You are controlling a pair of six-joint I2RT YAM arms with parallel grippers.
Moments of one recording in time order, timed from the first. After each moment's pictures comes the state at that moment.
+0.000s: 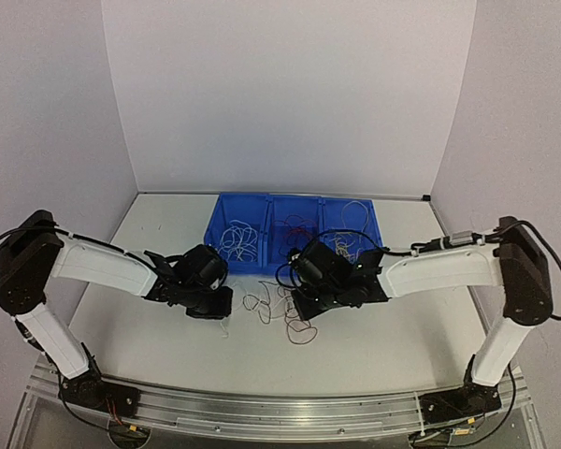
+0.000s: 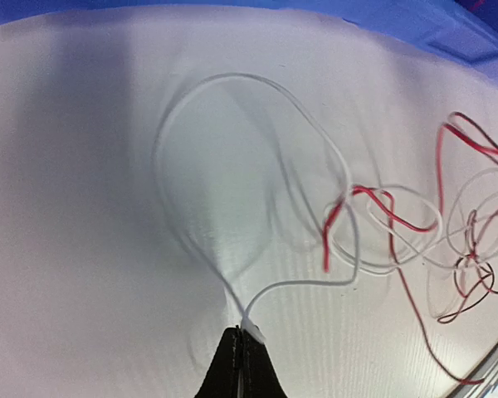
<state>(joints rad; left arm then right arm) -0.88 1.63 0.81 -0.20 -0.03 -0.75 1.05 1.77 1.14 -0.37 0.28 0.45</state>
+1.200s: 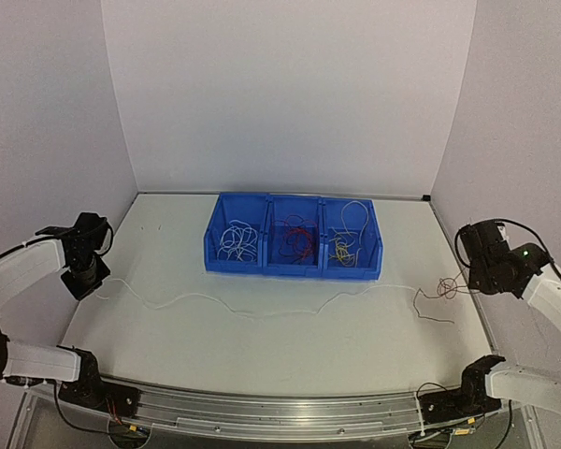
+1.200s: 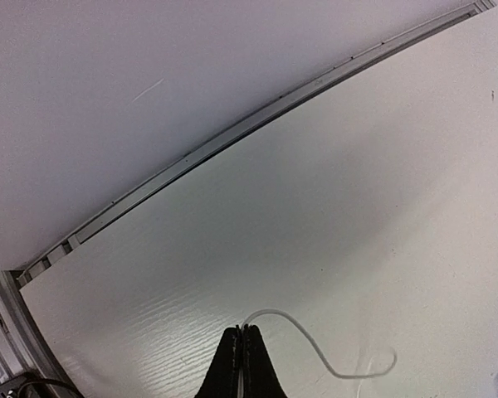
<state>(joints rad) -0.09 1.14 0.75 -0.84 -0.47 -0.97 0.34 0.87 0.78 -0.97 0.91 0.44</state>
